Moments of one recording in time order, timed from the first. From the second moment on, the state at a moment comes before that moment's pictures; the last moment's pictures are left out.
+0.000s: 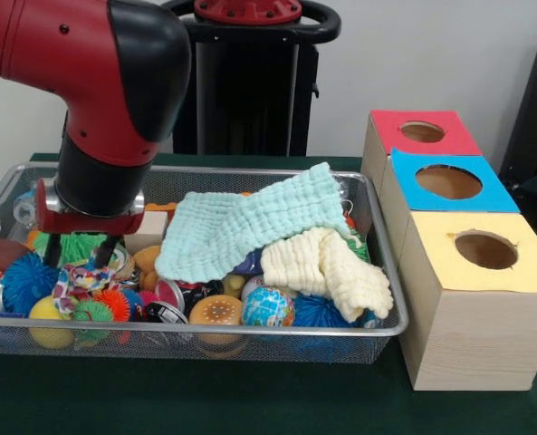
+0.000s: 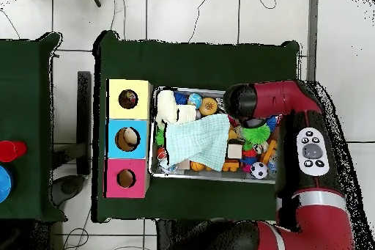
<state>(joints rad) -0.47 -0.41 0.17 1.16 -0.70 0.95 1.42</state>
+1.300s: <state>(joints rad) -0.55 -0.43 0.25 1.21 -0.66 0.76 1.42</state>
